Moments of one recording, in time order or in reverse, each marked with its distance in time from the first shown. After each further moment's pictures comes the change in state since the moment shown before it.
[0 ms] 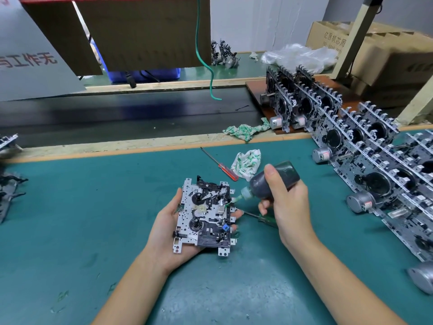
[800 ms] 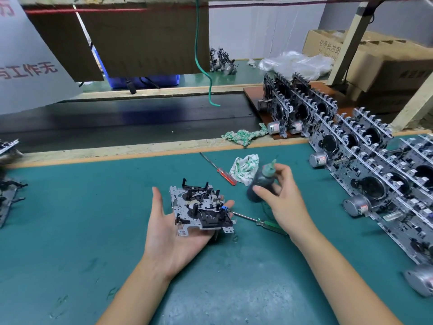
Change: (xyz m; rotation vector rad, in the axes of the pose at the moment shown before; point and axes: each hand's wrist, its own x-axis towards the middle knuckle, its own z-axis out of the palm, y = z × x) left_hand 0.002 -0.003 0.001 -0.136 0.013 0.213; right_hand 0.020 0.011 -0.018 -0.321 -0.221 -0.064
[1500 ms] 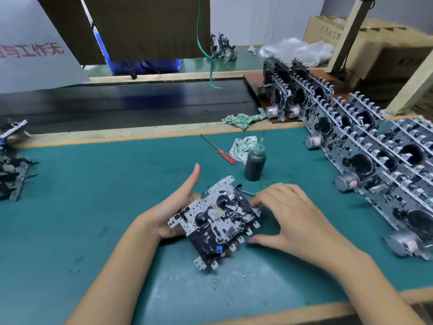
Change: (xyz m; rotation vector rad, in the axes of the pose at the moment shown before) left_hand -0.011 0.017 0.005 0.861 0.002 -0.436; right_hand -0.076 -0.034 -0.026 -1.147 -0.416 -0.461
